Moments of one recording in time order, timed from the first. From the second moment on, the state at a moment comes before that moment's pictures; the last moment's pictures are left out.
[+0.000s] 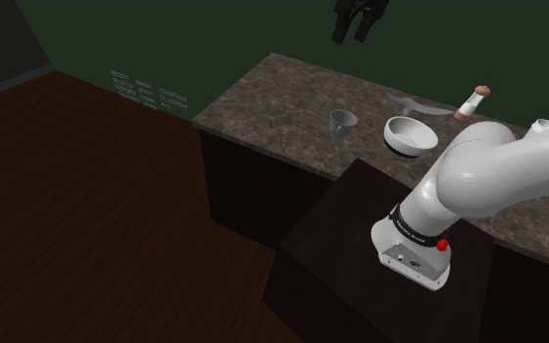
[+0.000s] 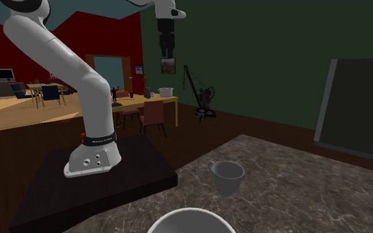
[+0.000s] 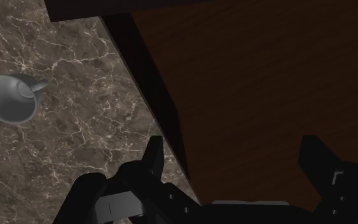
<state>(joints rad) 0.00 -0.75 -0.02 -2.28 0.12 1.60 0.06</state>
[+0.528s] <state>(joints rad) -0.04 -0.72 -0.10 -2.41 0.06 1.74 -0.03</state>
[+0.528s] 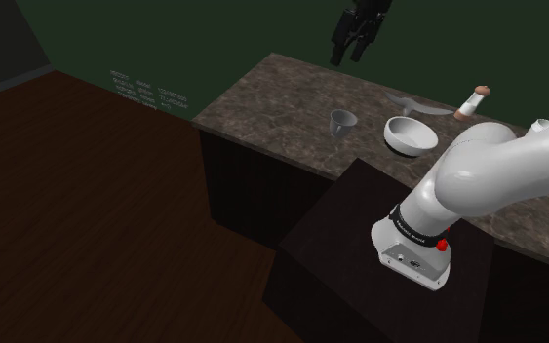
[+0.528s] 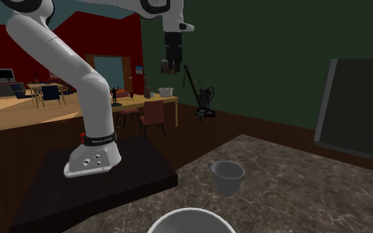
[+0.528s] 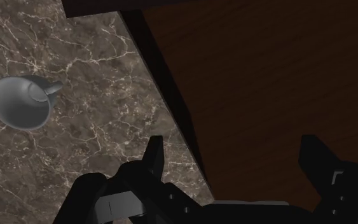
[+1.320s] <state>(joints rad) -0.11 -0.51 -0.26 -2.53 -0.03 2.05 -0.22</state>
